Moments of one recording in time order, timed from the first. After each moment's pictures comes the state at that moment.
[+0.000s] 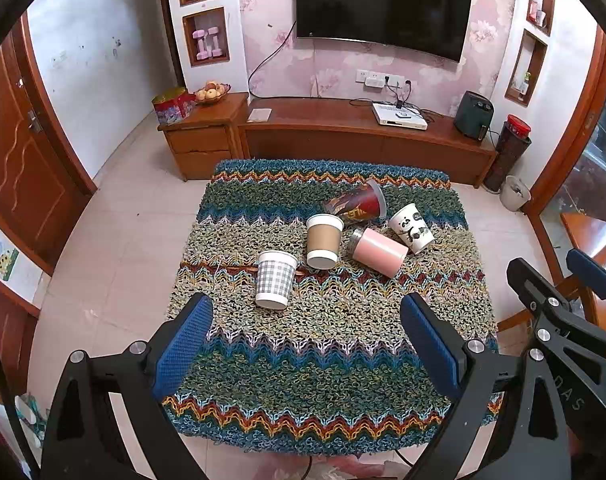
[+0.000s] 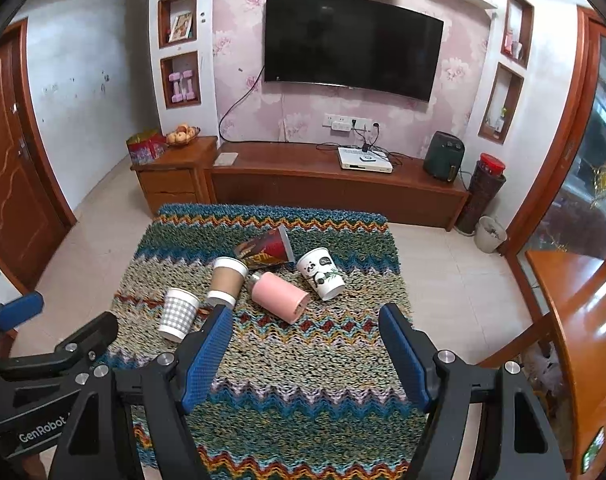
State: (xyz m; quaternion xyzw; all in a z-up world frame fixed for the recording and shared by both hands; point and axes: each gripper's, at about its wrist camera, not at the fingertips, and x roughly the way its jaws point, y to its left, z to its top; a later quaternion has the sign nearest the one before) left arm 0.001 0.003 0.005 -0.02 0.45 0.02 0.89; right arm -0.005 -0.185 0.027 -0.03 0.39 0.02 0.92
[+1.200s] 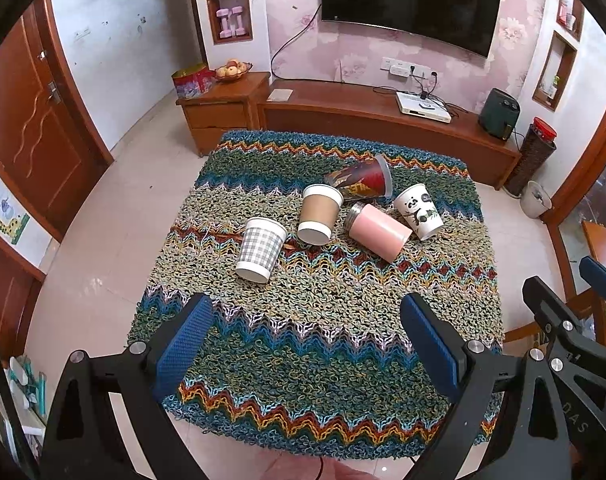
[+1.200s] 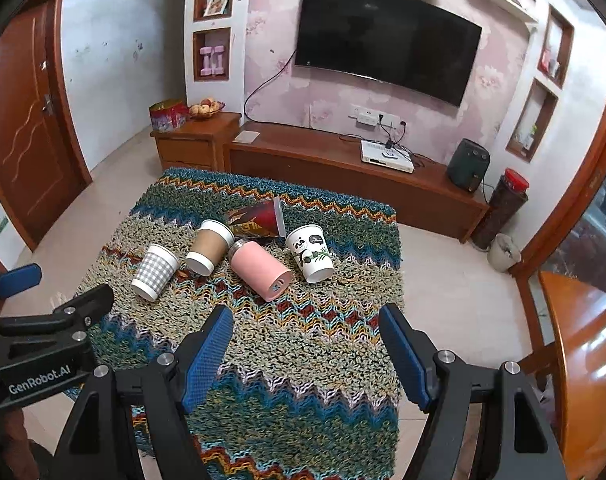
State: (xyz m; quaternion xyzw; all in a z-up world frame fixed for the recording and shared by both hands) left arm -0.002 -0.044 -0.044 -0.04 0.47 0.08 0.88; right arm 0.004 -0.232 -0.025 -0.09 0.41 0.08 0.91
